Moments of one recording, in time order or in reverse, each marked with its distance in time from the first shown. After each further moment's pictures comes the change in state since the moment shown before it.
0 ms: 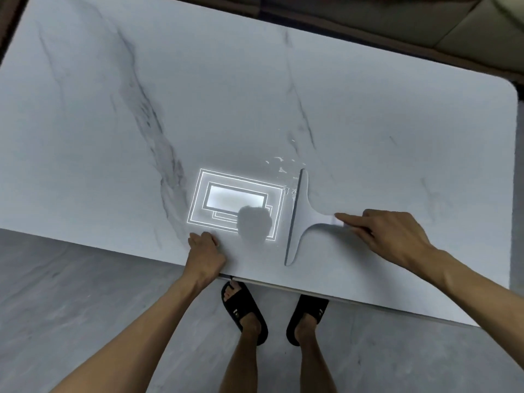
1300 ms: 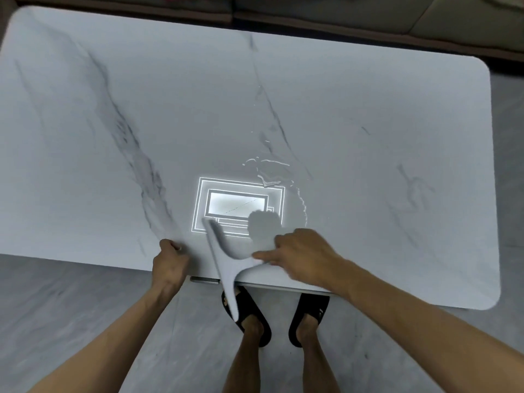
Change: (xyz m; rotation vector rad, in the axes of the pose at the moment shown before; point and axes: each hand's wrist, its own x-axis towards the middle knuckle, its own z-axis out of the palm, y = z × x) left_hand -0.015 0.001 -0.015 -0.116 0.192 -0.173; right_hand 0.008 -0.090 0.027 0.092 -0.078 -0.386
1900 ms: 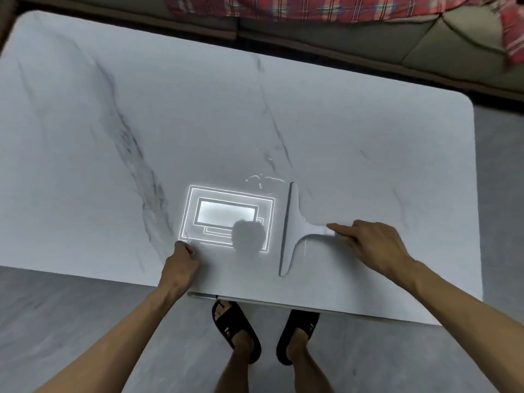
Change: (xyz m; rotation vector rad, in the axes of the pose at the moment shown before) left_hand 0.016 0.017 -0.007 0.046 -0.181 0.093; right_hand -0.061 0.092 -0.029 -0.041 0.083 0.536
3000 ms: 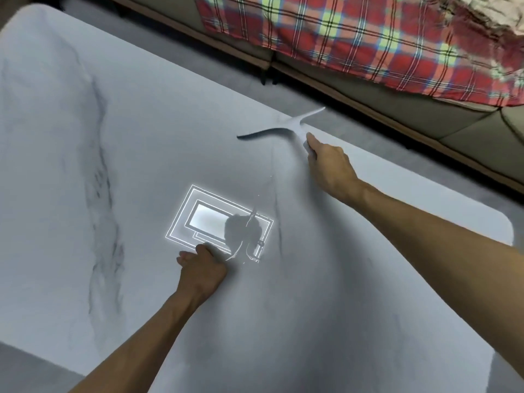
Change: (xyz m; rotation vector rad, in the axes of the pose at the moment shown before) left_hand 0.124 0.201 0.018 0.032 -0.010 -0.198; right_hand 0.373 0.006 -0.162 0.222 0.137 -0.018
